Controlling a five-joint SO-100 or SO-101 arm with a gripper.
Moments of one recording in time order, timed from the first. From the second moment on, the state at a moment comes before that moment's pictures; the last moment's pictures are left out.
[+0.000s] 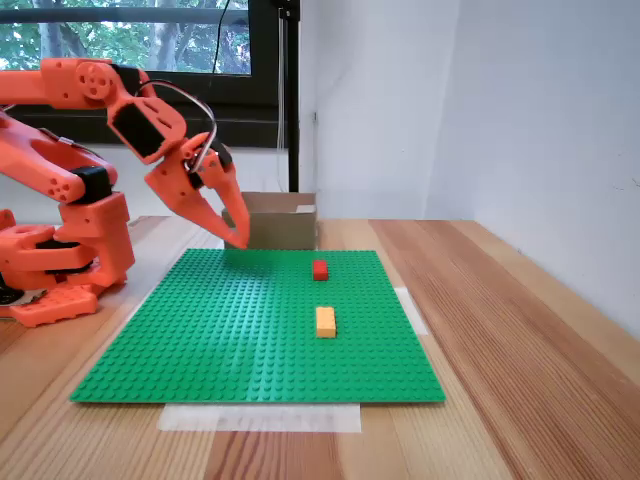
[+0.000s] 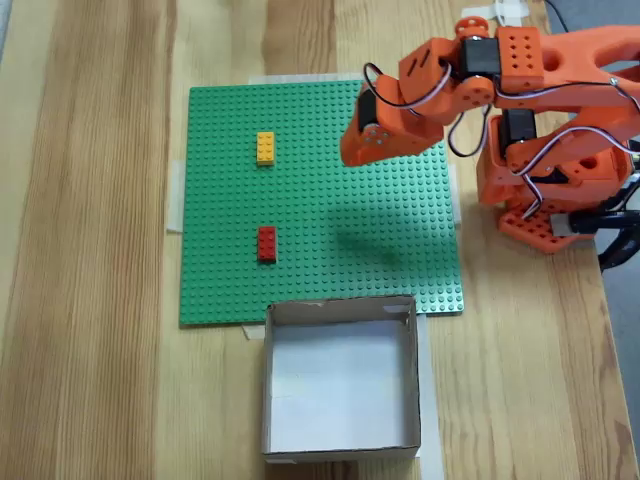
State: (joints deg) arm 3.7 148.1 149.4 52.4 -2.5
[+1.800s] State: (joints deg) arm 14.4 90.4 98.9 60.7 -14.8
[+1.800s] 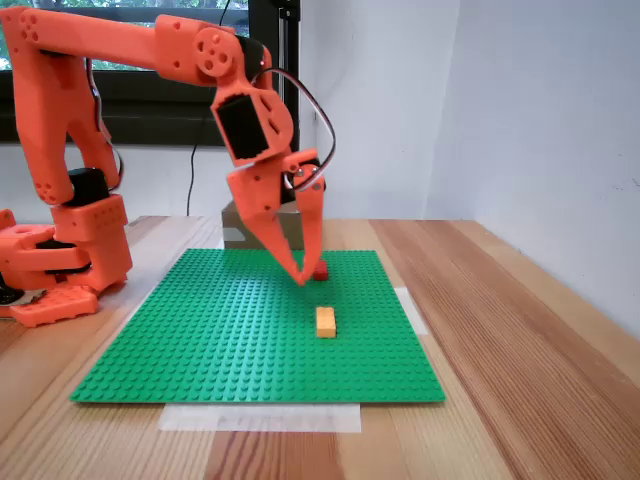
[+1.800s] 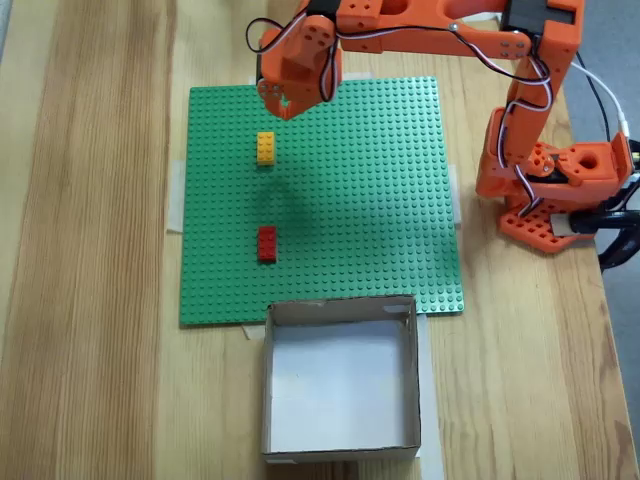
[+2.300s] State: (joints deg) arm 14.3 84.8 95.4 61.3 -16.7
